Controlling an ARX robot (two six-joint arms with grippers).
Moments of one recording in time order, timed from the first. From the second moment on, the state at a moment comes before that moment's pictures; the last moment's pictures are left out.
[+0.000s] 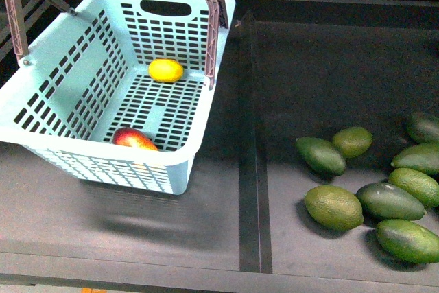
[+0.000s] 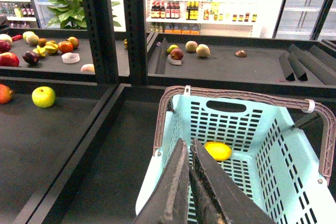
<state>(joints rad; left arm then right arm) 0.00 0.56 0.02 0.55 0.00 -0.01 0.00 0.00 0.02 0.00 0.00 0.00</state>
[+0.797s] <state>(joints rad) 0.00 0.11 0.02 0.09 0.00 -0.01 0.00 0.00 0.02 0.00 0.00 0.00</state>
